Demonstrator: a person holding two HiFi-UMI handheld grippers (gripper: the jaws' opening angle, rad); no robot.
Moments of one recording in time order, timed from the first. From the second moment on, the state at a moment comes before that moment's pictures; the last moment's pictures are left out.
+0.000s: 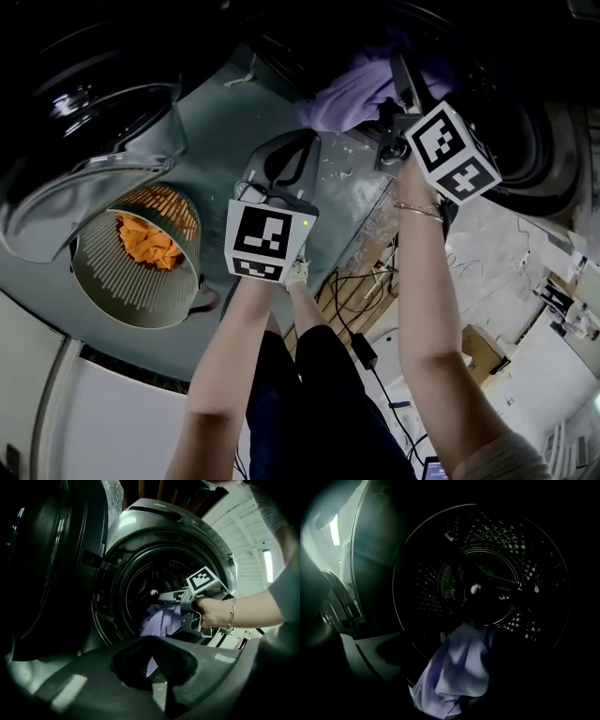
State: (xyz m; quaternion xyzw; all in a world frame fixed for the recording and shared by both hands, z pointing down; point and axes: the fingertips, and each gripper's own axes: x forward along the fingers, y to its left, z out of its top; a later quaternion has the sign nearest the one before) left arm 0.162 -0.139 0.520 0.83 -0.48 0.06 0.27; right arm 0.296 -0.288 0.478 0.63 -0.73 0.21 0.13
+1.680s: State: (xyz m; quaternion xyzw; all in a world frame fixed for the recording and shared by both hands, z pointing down) left arm 0.165 -0.121 0.552 0.83 -0.49 0.07 0.28; right arm 0.258 -0.168 0.636 0.55 -0.72 0.33 0.26
